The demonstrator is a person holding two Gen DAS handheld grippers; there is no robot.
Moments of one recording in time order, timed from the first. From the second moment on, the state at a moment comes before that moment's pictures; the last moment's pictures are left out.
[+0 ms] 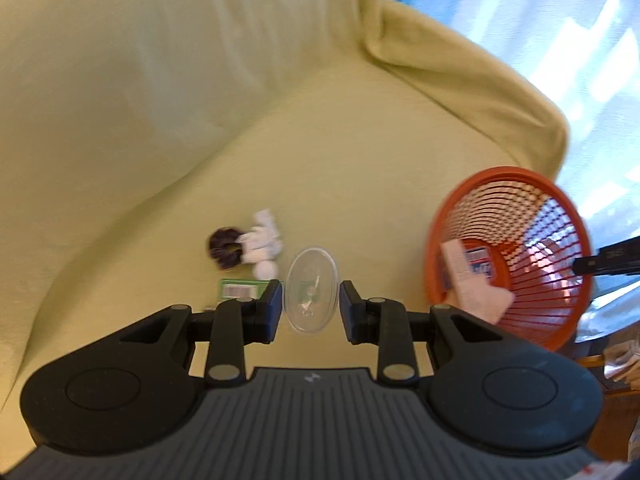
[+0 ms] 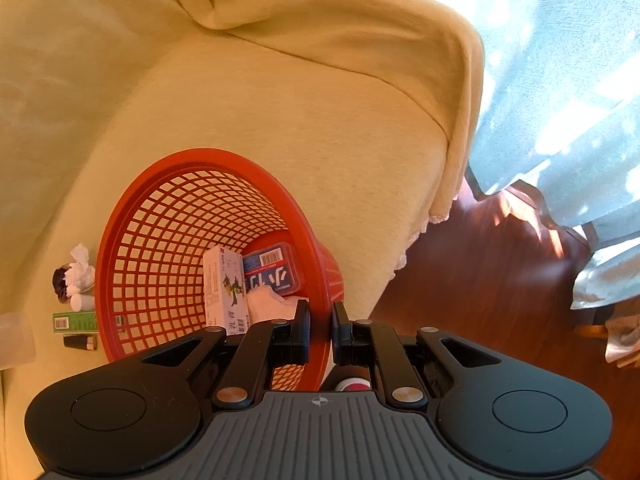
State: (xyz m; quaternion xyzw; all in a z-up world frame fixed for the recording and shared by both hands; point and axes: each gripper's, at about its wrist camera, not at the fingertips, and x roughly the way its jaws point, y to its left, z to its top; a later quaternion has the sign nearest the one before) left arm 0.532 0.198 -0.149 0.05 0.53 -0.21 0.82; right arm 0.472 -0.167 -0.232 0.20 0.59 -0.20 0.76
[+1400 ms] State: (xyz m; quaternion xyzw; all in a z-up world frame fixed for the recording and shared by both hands) left arm 0.500 0.063 -0.142 0.05 0.55 -0.25 0.79; right arm 0.473 -0.182 -0.242 0.18 0.60 -0.14 0.77
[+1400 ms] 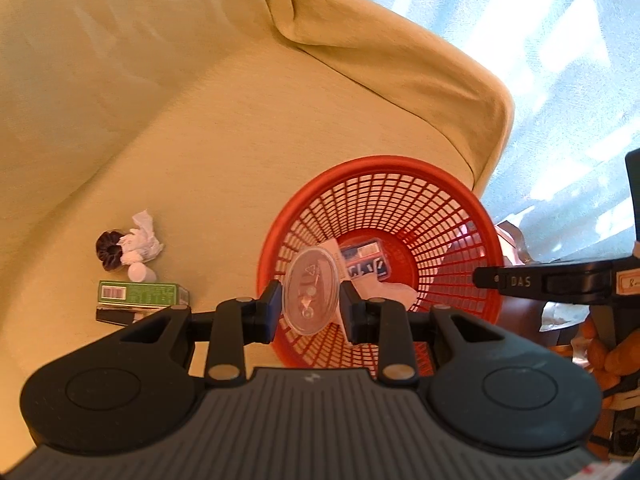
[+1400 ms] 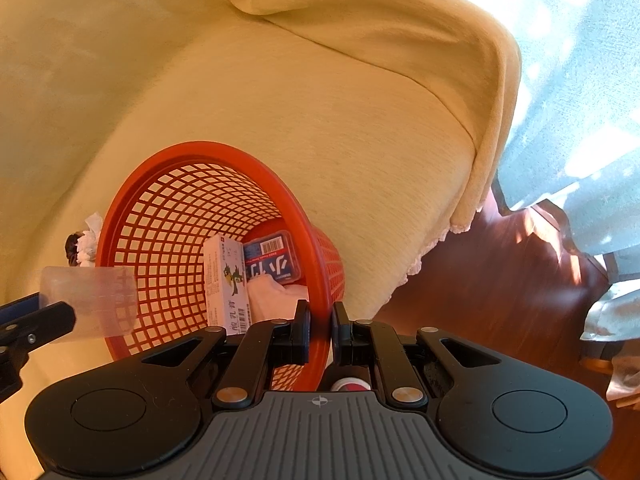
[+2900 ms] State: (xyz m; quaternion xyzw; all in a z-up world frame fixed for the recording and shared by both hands) left arm 0.548 0.220 -0.260 -0.04 0.63 -0.06 0.78; right arm 0.463 -0.183 -0.241 0.22 0.59 -0.22 0.74
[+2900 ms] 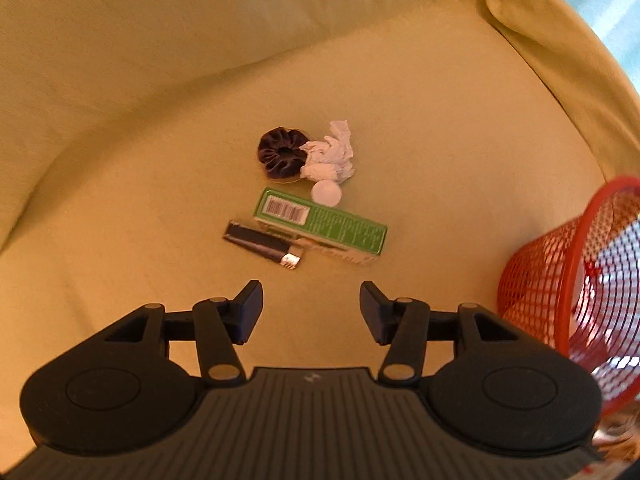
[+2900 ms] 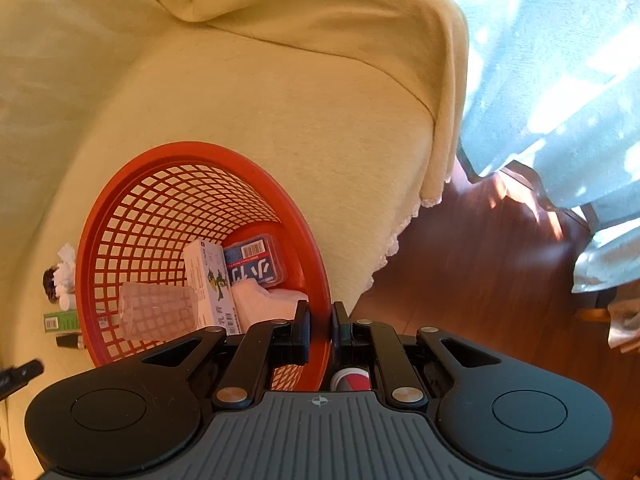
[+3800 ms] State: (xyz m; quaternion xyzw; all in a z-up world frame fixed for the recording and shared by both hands) left arm 0.608 0.207 -0.328 -0.07 0.66 -0.03 0.75; right arm 0.462 -0.179 -0.238 0.23 0.60 -0.26 0.72
